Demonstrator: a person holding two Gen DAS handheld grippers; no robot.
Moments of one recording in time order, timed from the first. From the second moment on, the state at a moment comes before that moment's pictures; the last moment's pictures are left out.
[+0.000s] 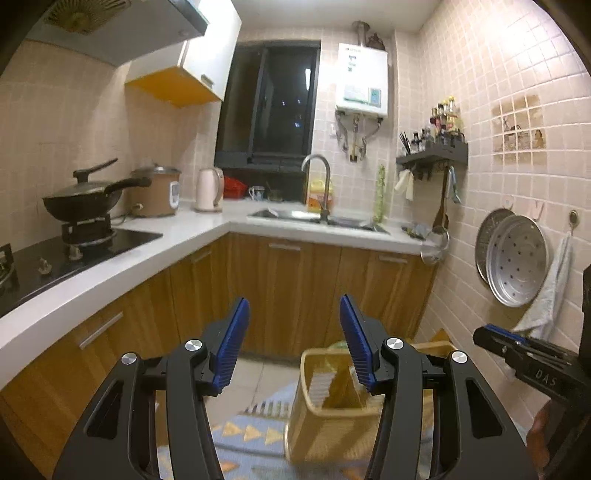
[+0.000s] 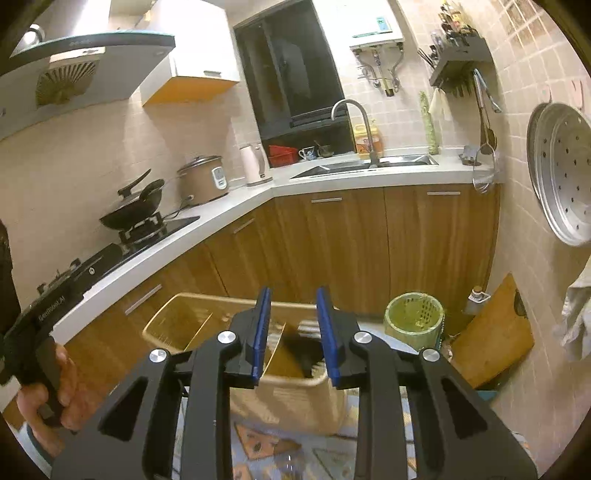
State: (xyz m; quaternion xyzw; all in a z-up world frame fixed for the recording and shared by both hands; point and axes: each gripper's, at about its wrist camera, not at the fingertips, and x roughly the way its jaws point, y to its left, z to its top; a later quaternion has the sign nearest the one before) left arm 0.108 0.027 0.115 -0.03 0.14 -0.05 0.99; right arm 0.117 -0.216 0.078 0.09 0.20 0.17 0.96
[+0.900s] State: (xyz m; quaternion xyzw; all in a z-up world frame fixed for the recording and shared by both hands) left arm 0.076 0.095 -0.040 -0.05 0.57 -0.12 0.81; right arm 0.116 -0.146 -0.037 -0.01 0.59 0.25 0.77
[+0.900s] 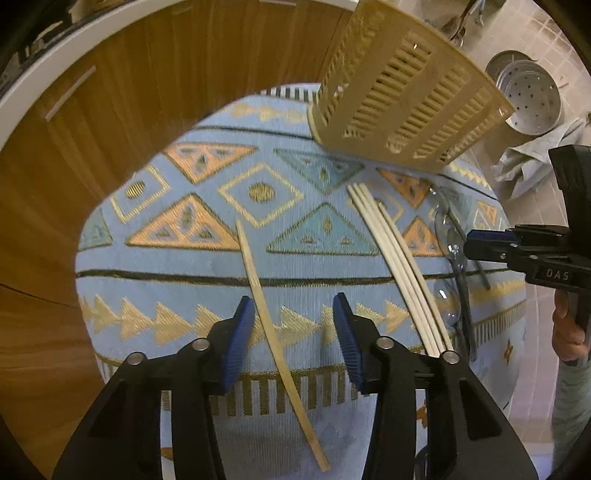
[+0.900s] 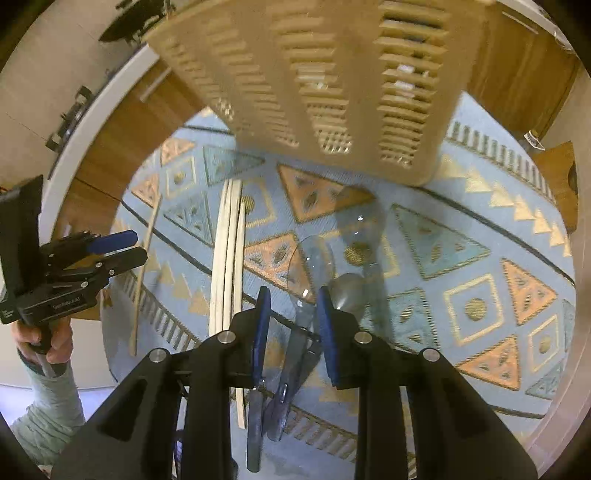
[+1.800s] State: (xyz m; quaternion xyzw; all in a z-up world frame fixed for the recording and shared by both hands) left arm 0.085 0.075 -0.042 0.02 0.60 -0.13 0.79; right arm 0.113 -0.101 -0.062 -0.07 0.64 0.20 0.74
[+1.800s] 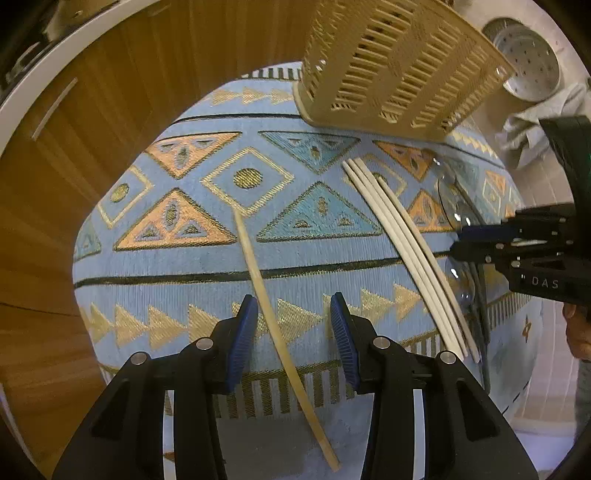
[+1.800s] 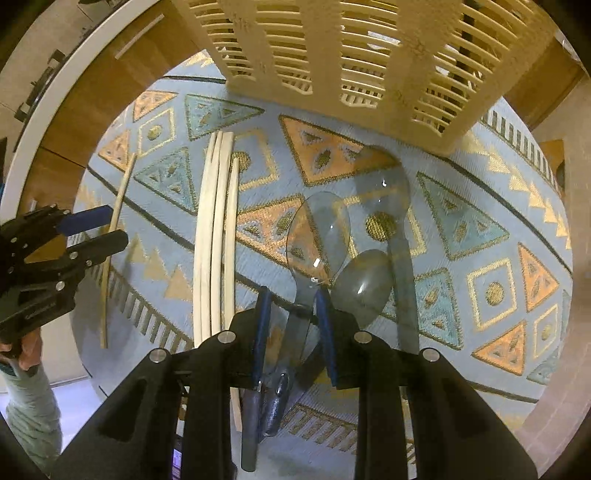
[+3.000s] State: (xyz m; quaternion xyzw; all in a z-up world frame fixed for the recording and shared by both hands) left arm 0.114 0.000 0.173 -0.05 0.07 -0.07 0.99; right arm 0.124 -0.195 0.146 0.08 0.18 0.16 0.97
